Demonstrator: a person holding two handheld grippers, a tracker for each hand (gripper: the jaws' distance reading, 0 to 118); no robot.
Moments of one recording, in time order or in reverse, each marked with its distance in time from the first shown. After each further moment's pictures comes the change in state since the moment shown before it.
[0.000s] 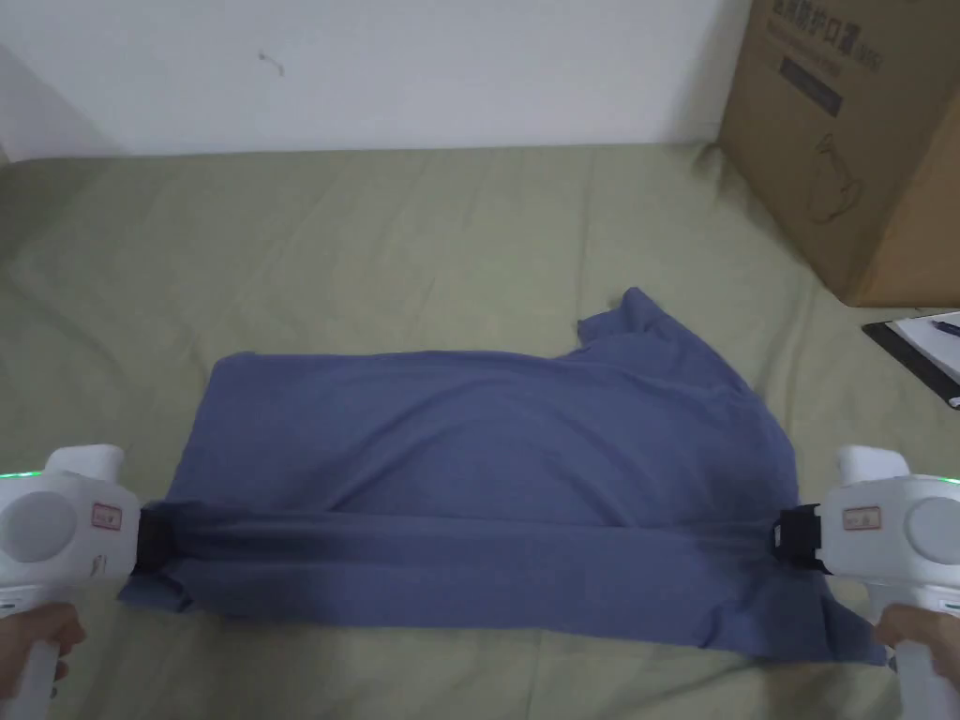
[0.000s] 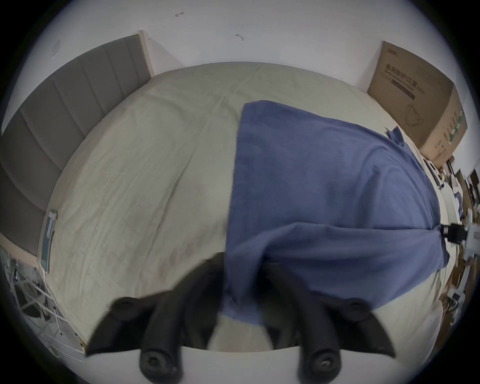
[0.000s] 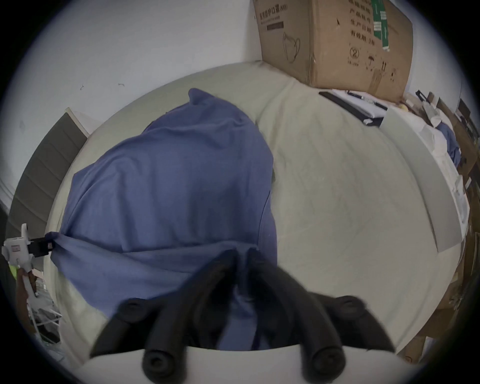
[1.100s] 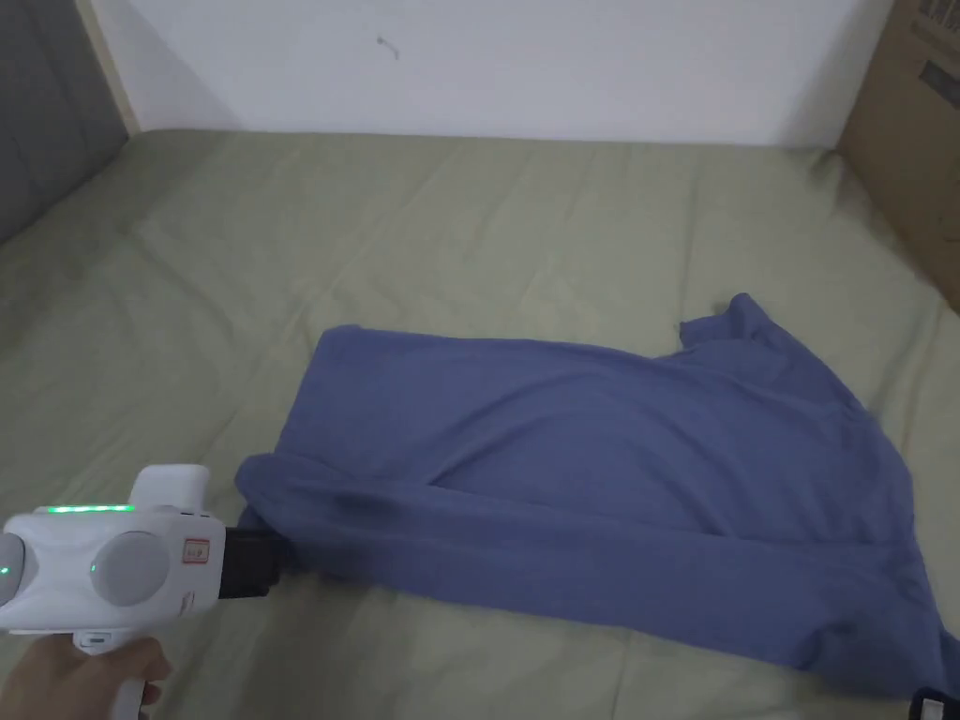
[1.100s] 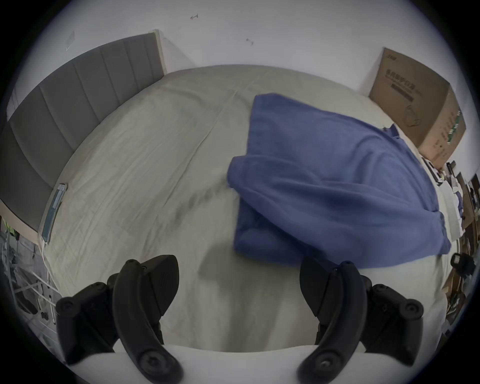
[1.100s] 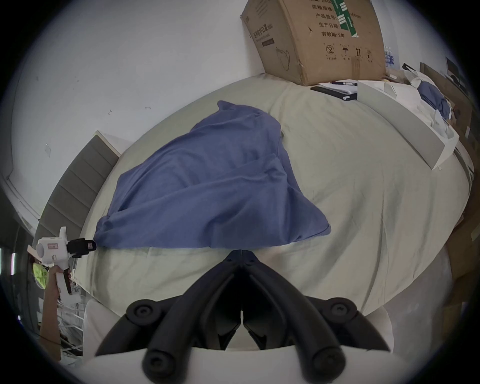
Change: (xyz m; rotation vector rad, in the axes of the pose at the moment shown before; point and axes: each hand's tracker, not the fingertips) left arm -0.022 -0.055 0.007 0.015 0.027 0.031; right arm -0.012 -0.118 0.091 0.116 0.157 -0.111
